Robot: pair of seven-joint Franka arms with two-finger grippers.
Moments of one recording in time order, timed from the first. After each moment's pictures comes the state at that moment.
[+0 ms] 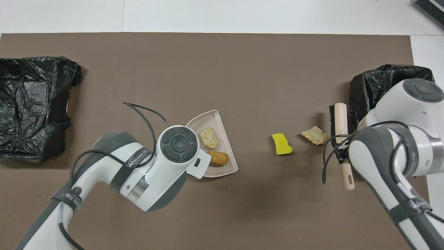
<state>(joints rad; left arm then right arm) -0.62 0.13 -0.02 -2.04 0.17 2.02 0.60 -0.36 0.04 0.40 -2.08 -0.05 1.76 0.13</state>
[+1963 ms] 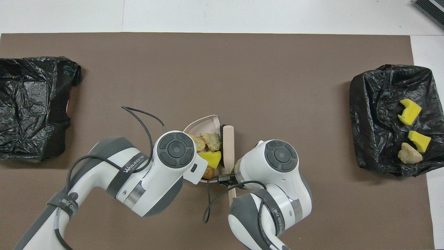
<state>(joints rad) -0.62 0.09 -0.01 -2.09 0.17 2.02 0.72 0.19 0.10 0.41 -2.15 0.35 2.11 0.33</state>
